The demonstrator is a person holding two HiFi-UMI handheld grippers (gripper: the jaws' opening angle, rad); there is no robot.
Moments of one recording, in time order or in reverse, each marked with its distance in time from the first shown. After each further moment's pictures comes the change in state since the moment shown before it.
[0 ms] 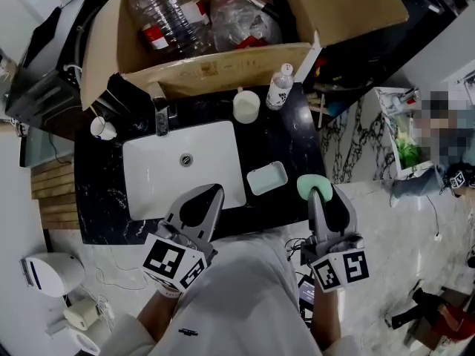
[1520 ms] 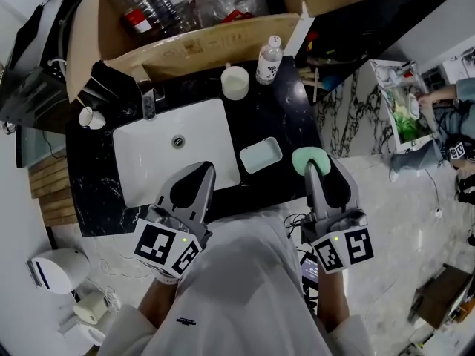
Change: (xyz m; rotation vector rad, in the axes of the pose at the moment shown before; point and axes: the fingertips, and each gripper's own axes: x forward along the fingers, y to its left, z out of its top) left arm 0.007 -0.001 0.000 -0.017 -0.005 0.002; right arm 0.002 -0.003 0.007 -0.018 -0.004 0.015
